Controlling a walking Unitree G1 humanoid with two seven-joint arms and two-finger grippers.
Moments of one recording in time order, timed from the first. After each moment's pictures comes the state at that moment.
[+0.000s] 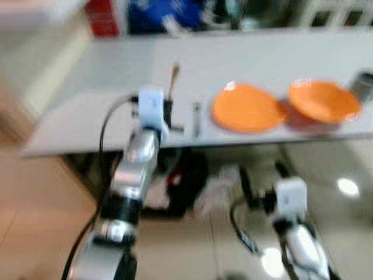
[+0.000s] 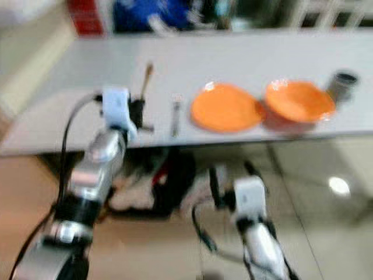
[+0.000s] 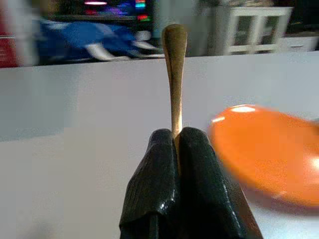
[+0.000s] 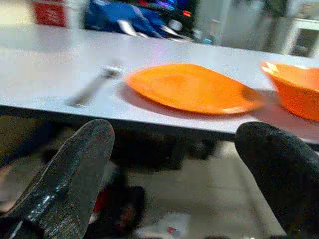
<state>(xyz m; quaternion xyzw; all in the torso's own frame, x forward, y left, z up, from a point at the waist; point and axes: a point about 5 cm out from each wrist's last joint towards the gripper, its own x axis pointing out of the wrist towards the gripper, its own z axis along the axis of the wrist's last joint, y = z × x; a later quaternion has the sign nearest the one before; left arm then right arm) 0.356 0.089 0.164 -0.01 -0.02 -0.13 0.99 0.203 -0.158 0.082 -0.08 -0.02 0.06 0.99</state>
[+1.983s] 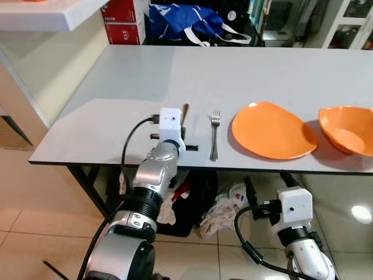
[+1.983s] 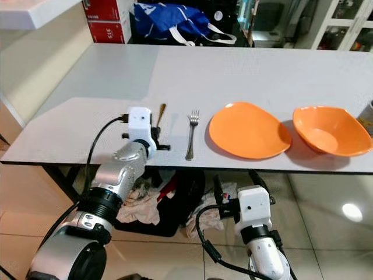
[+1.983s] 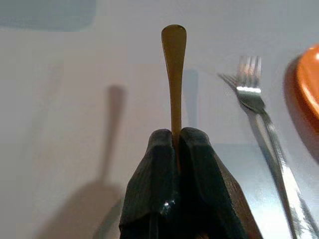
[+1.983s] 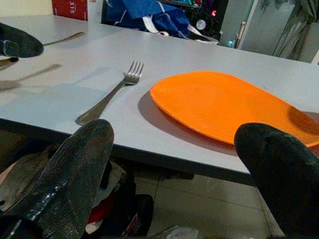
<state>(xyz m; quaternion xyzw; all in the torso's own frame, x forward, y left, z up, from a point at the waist) 0.358 0.062 0.115 -0.04 0.18 -0.09 0.98 0.191 -0.160 0.081 -0.08 0.00 0.06 0.99</state>
